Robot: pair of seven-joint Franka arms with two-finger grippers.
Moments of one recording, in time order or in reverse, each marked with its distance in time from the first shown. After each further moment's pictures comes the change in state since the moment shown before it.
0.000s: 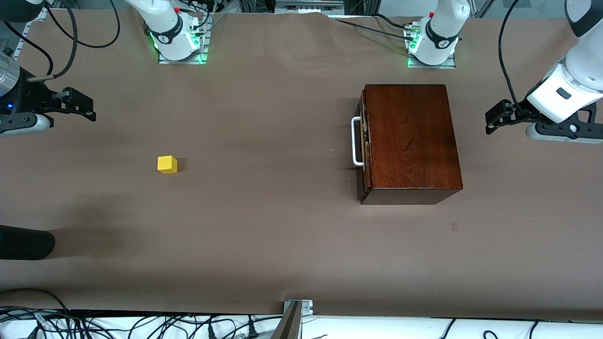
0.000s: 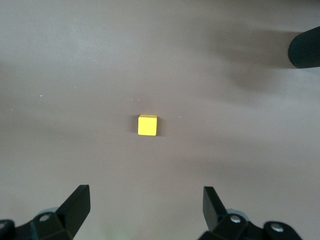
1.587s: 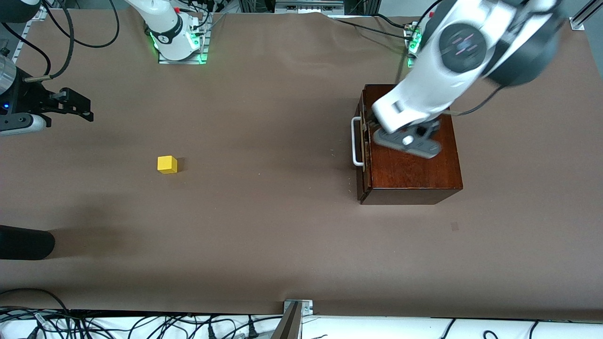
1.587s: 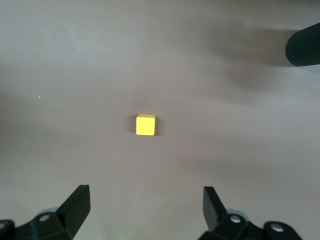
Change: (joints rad) left arm -0.203 0.338 -0.255 0.248 -0.003 -0.021 -0.295; right arm -0.001 0.000 -0.011 0.000 0.001 0.000 0.001
